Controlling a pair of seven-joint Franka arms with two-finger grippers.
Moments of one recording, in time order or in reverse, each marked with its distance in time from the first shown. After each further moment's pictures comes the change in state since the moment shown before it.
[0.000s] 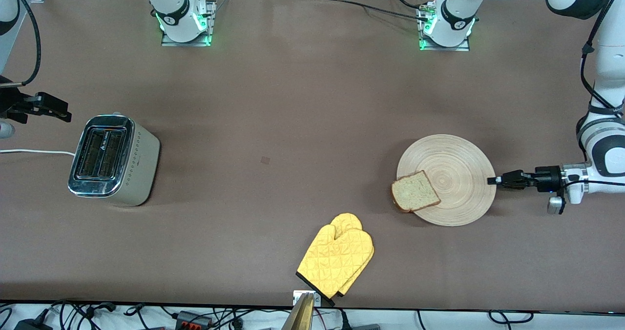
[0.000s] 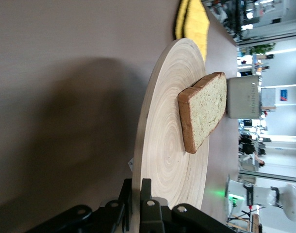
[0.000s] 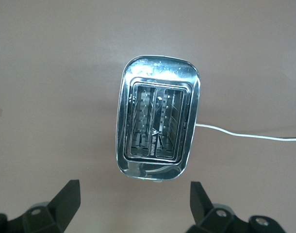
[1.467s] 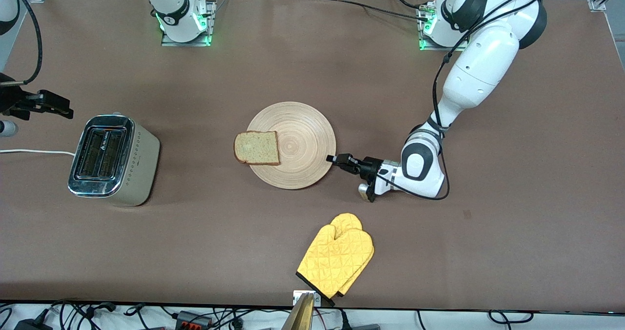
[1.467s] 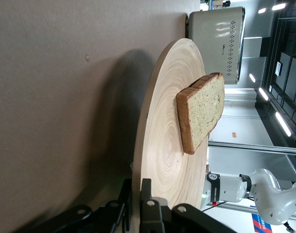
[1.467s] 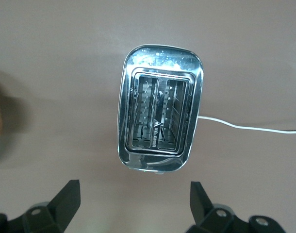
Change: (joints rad) left arm -0.658 0.185 -0.073 -0.010 -0.409 0.272 -0.009; right arm 0.003 0.000 0.000 0.000 0.000 -0.039 0.000
